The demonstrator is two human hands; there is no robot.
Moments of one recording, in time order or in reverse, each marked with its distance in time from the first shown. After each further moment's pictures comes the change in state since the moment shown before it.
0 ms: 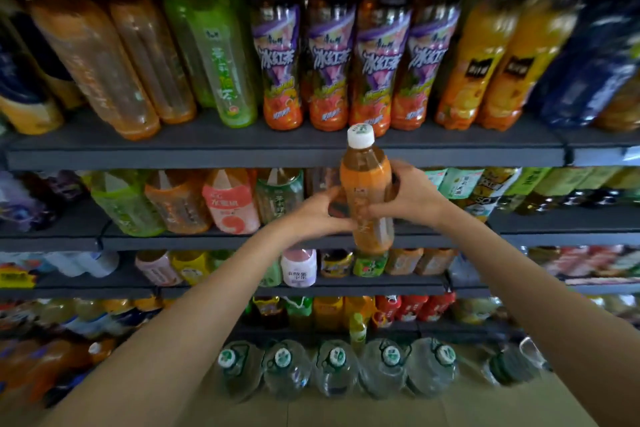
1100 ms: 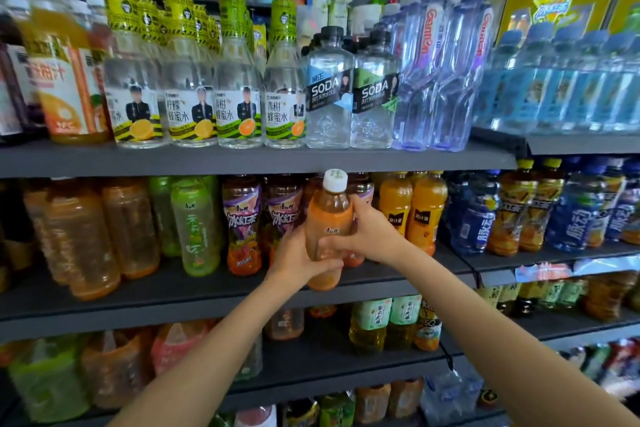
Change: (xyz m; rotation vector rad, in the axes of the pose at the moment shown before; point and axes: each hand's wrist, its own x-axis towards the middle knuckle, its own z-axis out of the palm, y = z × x) left_hand 0.040 0.105 -0.053 0.107 0.434 0.443; right_hand 0.025 -0.098 -0.100 -0.025 0.267 -0.175
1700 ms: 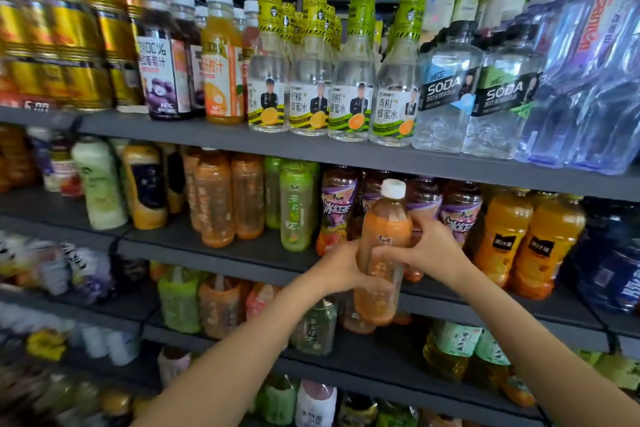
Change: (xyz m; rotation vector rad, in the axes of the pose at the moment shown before) left_hand -0.040 -0.009 -0.045 0.026 -0.174 -0.215; right_hand 0.011 -0.012 0.035 0.070 -0.049 -0.091
